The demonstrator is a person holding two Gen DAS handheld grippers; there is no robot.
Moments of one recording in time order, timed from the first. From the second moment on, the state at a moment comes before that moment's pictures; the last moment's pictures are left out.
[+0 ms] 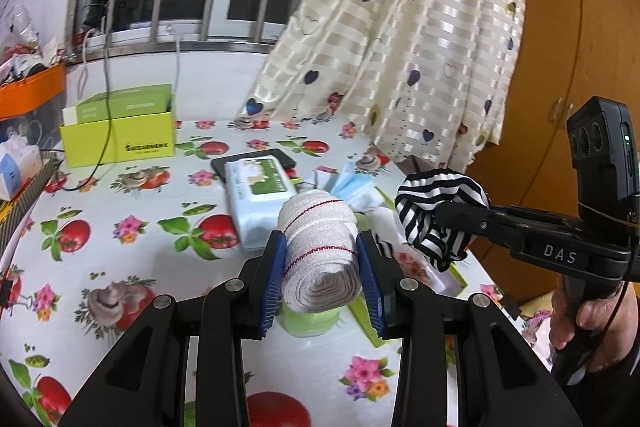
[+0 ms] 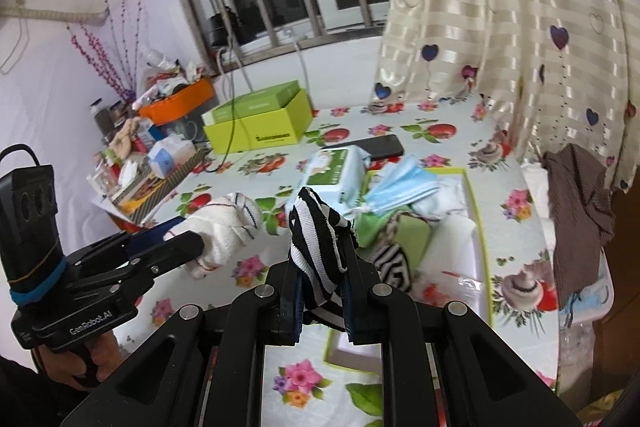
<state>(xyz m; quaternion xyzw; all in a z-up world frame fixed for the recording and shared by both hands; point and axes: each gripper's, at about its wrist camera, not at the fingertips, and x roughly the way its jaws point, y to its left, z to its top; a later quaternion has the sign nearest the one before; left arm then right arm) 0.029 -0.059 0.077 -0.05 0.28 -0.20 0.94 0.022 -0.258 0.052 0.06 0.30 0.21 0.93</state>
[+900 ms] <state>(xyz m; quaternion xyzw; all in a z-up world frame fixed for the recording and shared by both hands) 0.055 -0.155 0.020 0.01 0.36 -0.29 0.89 0.046 -0.326 -0.019 0.10 0.38 0.15 0.91</state>
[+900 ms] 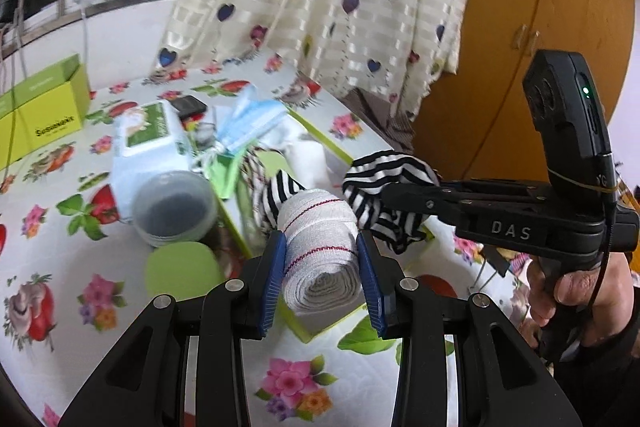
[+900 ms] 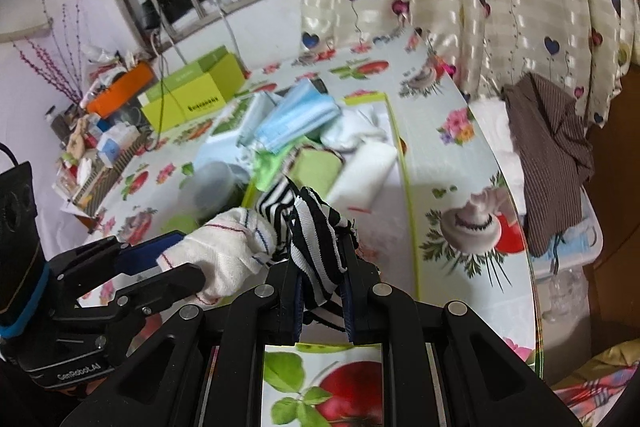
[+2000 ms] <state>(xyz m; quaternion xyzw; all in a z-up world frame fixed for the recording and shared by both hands) 0.067 -0.164 0.001 0.02 0.38 -0.30 0.87 0.043 -0.321 -0.022 0.05 0.37 0.14 0.92</state>
